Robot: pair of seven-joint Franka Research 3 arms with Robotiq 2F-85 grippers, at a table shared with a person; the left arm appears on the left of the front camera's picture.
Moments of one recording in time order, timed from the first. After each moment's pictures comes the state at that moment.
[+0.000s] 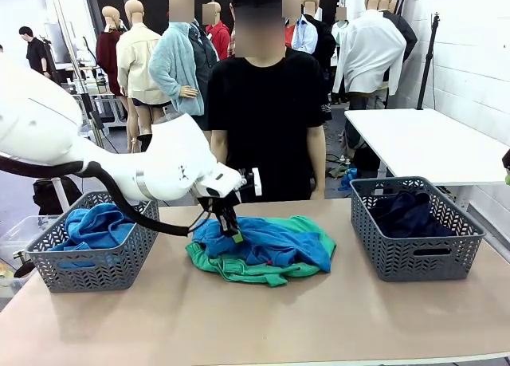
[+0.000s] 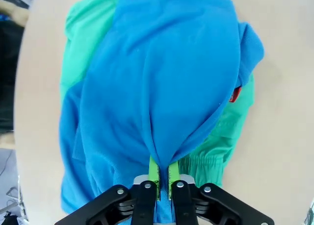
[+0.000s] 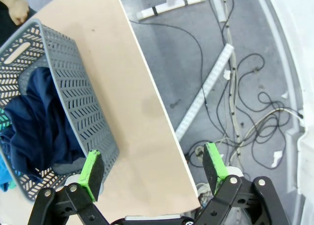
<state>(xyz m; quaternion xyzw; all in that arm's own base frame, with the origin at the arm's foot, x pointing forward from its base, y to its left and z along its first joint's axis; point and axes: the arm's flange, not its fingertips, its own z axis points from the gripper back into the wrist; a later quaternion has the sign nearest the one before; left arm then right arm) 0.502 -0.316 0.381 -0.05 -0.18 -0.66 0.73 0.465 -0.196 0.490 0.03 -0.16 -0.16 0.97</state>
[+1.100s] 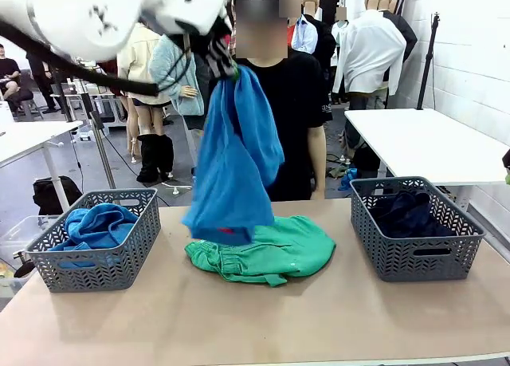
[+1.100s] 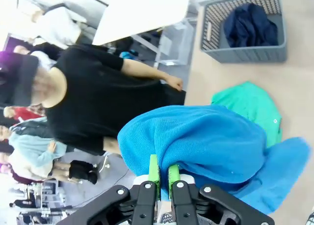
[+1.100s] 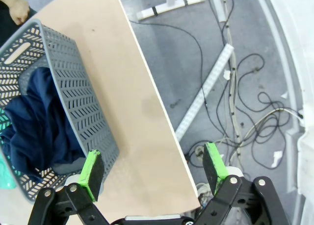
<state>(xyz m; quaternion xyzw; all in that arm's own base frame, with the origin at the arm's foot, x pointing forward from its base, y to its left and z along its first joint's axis) 0.363 -0.335 0.729 0.12 -0.44 -0.60 0.66 0.465 -0.196 0.491 0.03 -0.16 -0.16 0.97</state>
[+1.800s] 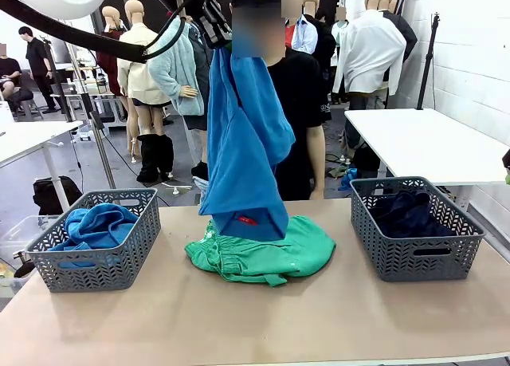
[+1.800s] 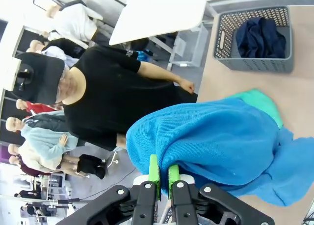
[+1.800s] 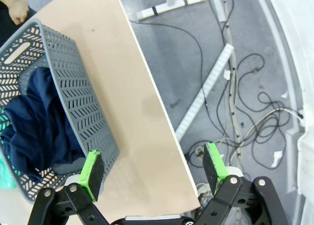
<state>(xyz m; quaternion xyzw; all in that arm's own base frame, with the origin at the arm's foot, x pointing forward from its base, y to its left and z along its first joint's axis) 0.332 -0.339 0.762 0.14 -0.45 -0.58 0.66 0.465 -0.196 0.491 0.03 -0.16 -0.16 0.97</state>
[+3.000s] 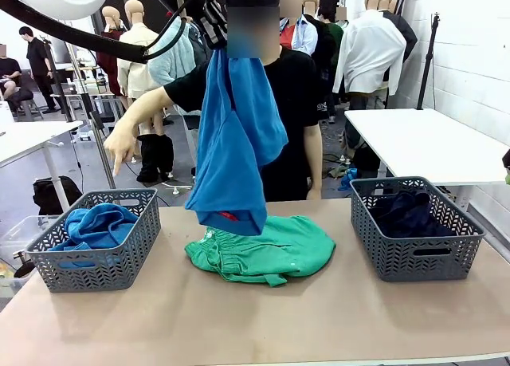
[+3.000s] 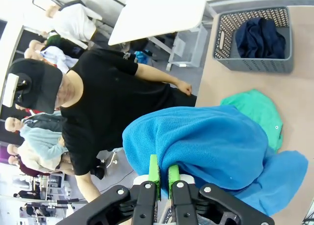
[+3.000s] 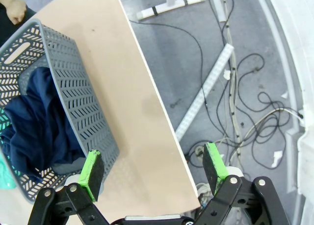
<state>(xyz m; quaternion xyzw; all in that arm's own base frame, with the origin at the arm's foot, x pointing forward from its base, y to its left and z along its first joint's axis) 0.334 -0.339 0.762 0.14 -0.45 -0.58 0.66 0.465 -0.196 0.491 0.03 -0.16 -0.16 0.97</state>
